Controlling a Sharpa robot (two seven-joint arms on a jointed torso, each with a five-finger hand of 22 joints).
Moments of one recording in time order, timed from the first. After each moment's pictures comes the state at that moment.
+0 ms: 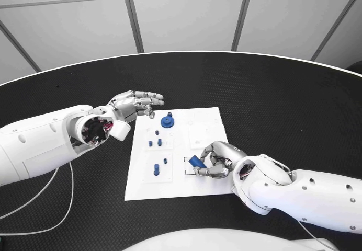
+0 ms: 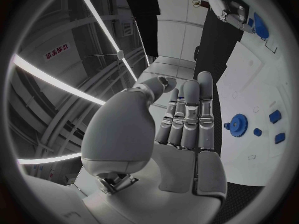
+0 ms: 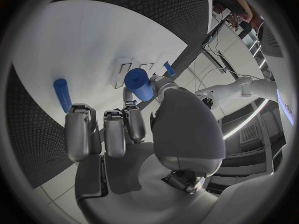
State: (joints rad) left arm 1.22 -0.86 -0.06 1.38 0.04 0.08 0.13; left_hand 1.36 -0.20 0.51 -0.02 0.55 0.91 0.20 0.23 0.41 1.06 0.12 0.27 0.19 1.13 0.03 1.11 0.43 0.17 1.06 0.11 0.93 0.57; right arm 1.01 -0.82 -0.11 1.82 -1.39 -0.51 -0.53; right_hand 1.24 -0.18 0.27 0.29 0.49 0.96 0.11 0.38 0.62 1.46 -0.02 1.37 1.31 1.46 -0.07 1.55 1.31 0.03 1.46 0.03 1.45 1.31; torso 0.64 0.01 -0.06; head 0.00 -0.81
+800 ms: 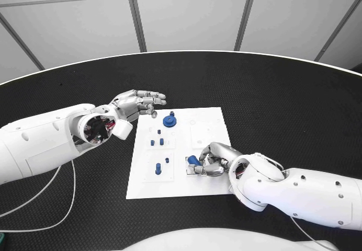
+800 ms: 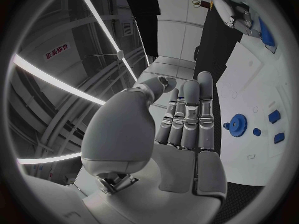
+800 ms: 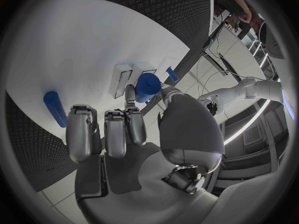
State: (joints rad) left arm 1.22 -0.86 -0.06 1.39 0.04 0.08 0.13; left_hand 1.36 -0.20 0.51 -0.02 0.55 0.91 0.20 0.23 0.41 1.06 0.12 0.27 0.19 1.13 0.03 1.11 0.43 0.17 1.06 0.11 0.93 0.57; right arm 1.01 -0.77 -0.11 1.76 -1.37 -0.46 -0.54; right_hand 1.08 -0.17 0.28 0.29 0.38 1.00 0.09 0.45 0.69 1.47 -0.03 1.43 1.31 1.47 -0.10 1.55 1.31 0.03 1.47 0.01 1.47 1.31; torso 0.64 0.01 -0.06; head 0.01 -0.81
